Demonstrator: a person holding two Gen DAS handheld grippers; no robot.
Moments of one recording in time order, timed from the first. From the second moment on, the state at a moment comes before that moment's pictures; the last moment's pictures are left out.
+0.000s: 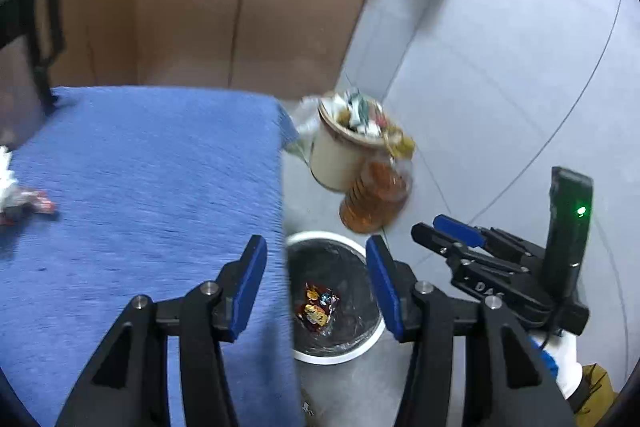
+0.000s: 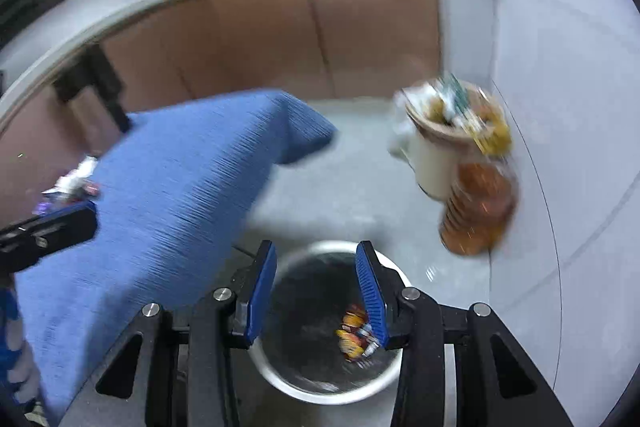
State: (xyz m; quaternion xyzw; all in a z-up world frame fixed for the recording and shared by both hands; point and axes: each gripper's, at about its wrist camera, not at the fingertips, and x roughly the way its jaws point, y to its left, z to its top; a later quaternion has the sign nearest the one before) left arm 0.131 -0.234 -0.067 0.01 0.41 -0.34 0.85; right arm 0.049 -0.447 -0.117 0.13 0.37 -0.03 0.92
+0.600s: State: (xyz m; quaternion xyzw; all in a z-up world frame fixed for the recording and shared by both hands) left arm 0.199 0.059 -0.075 0.00 0.36 -0.08 0.93; right arm 0.196 -0.197 -0.068 -0.01 0.40 0.21 0.89
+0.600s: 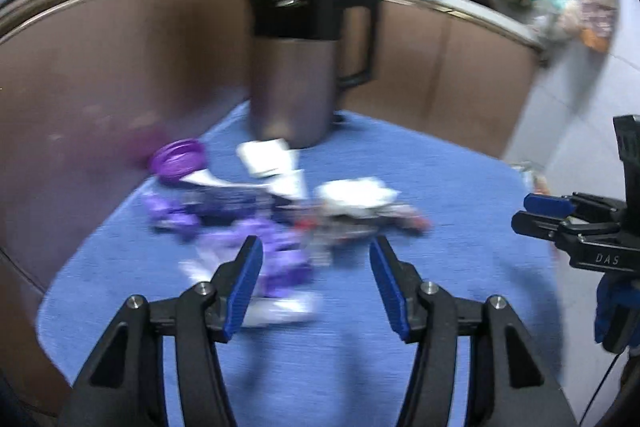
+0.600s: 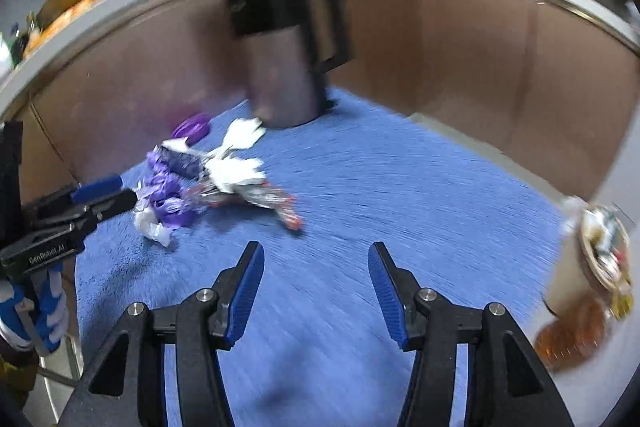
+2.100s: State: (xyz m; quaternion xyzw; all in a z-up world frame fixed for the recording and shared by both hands) left arm 0.177 0.051 -0.078 -0.05 0.38 -0.15 0.91; right arm 0.072 -0.307 -0.066 0.04 0.34 0.17 0.92
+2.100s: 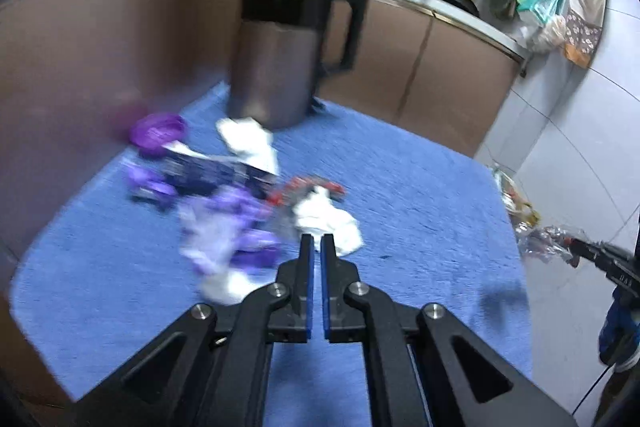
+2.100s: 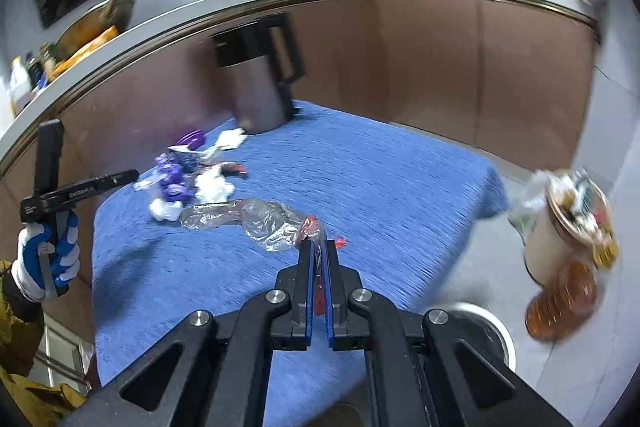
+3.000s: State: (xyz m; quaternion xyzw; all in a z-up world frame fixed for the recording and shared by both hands) left arm 0.222 0.003 -0.119 -0.09 0.39 -0.11 0.91; right arm 0.035 -0.436 -0.161 0.18 0.39 0.05 0.90
